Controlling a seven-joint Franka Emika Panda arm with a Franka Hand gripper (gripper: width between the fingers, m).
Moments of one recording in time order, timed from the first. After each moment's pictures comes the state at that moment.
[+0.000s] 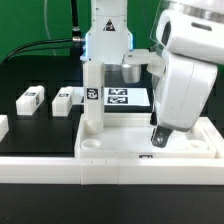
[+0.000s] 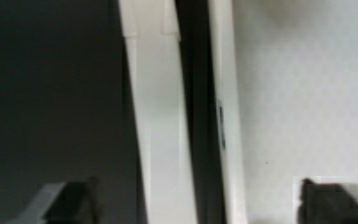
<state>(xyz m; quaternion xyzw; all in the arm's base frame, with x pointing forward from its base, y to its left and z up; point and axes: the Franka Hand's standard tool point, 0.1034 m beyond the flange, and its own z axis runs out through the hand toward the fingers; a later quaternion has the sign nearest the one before) 0.662 0.040 0.076 0.74 0.66 -0.06 0.10</state>
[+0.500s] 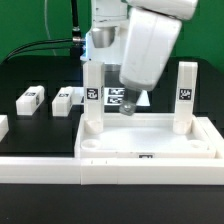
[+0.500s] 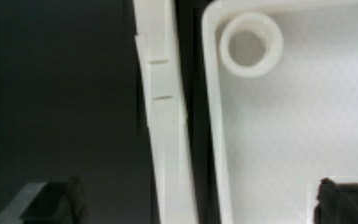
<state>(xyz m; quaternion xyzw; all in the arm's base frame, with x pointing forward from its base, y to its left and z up) 0.653 -0.001 0.107 0.75 0.65 -0.06 0.12</state>
